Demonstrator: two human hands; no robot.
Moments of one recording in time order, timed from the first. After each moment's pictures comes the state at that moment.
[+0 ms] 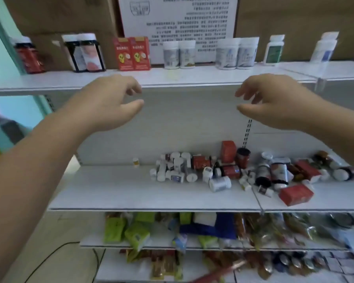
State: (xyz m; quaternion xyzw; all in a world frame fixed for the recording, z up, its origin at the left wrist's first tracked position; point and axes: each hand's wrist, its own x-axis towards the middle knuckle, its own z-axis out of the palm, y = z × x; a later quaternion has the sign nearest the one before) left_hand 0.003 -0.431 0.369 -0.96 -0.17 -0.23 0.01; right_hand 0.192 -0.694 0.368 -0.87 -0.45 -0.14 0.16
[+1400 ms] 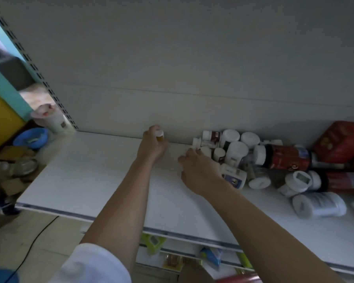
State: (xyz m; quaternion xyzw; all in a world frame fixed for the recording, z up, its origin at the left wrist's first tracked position) left_hand 0.194 -0.156 -0.056 -0.80 -0.44 -0.18 -0.37; right_hand 0.251 -0.320 -0.034 -0.84 -0.54 0.03 0.02
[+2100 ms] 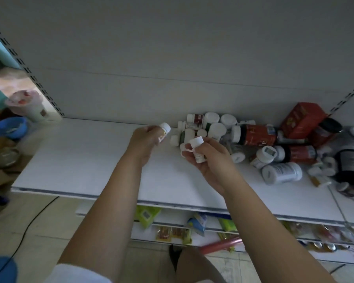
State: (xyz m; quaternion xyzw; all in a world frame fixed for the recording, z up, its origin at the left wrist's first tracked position) left_hand 0.154 -0.227 -0.008 -0.60 -0.41 -0.20 -0.66; right_hand 0.221 -0.410 0.025 -0.56 -0.10 0.40 0.72
